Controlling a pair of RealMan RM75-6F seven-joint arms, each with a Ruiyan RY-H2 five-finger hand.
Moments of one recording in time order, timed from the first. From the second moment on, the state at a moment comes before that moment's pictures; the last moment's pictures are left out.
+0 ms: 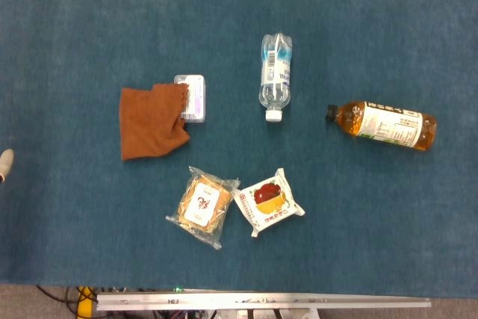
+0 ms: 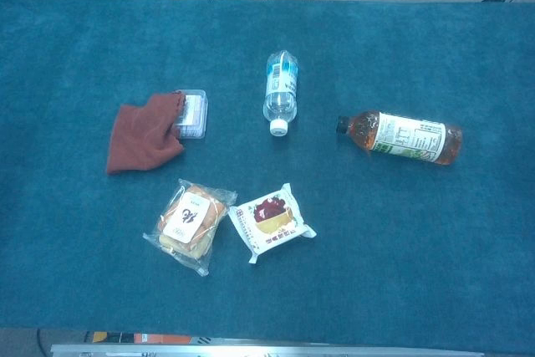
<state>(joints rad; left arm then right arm) -0.13 -1.12 0.03 -1.78 1.43 1.62 0.14 0.15 -1.13 0.08 -1.80 -1.43 1.48 -0.22</state>
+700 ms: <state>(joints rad) -0.10 -1.11 -0.01 -1.79 1.45 1.59 0.15 0.15 -1.14 0.09 -1.79 -1.42 1.46 -0.20</state>
